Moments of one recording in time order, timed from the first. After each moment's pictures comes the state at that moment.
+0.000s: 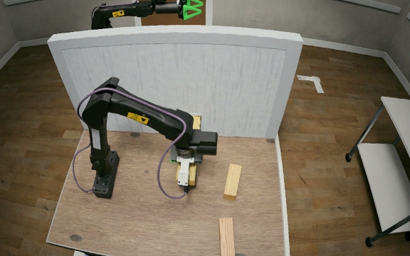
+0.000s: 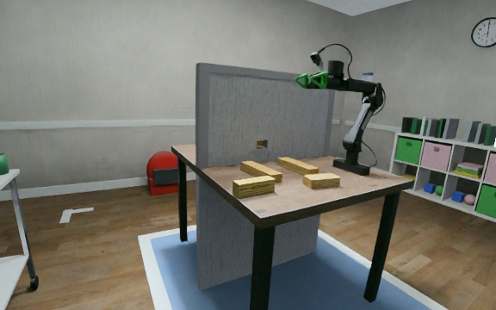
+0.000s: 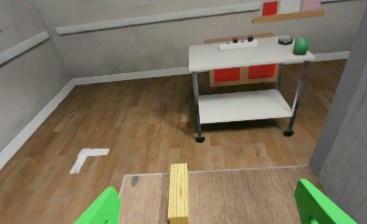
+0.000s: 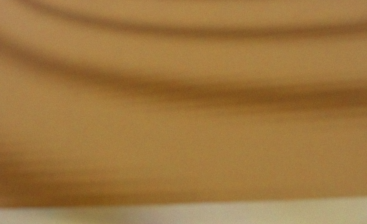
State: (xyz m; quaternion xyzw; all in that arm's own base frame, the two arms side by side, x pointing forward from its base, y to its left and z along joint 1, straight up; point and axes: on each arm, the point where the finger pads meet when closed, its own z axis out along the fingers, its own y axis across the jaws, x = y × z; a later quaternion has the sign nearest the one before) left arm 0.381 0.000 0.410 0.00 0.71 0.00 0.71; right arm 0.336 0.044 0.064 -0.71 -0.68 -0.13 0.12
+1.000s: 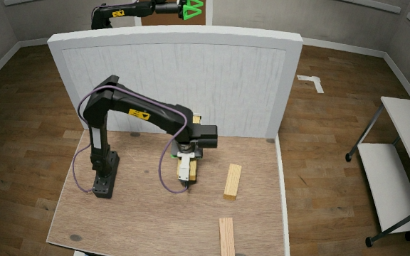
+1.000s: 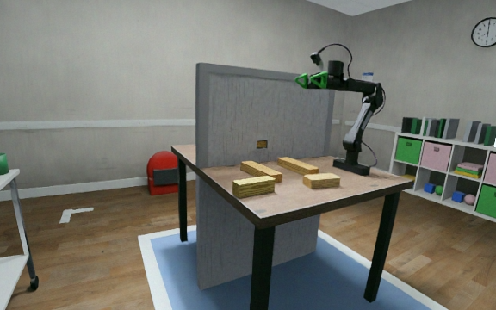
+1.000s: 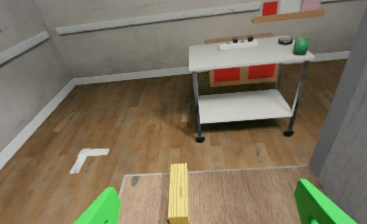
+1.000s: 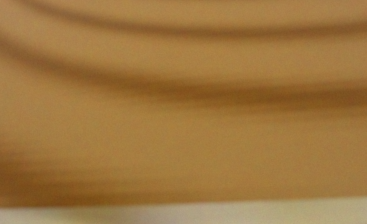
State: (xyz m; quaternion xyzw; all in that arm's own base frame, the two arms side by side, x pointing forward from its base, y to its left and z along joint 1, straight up) left arm 0.381 0.000 0.410 0.00 0.71 0.00 0.71; right arm 0.336 0.064 0.064 -0.71 -0.69 -0.12 0.12
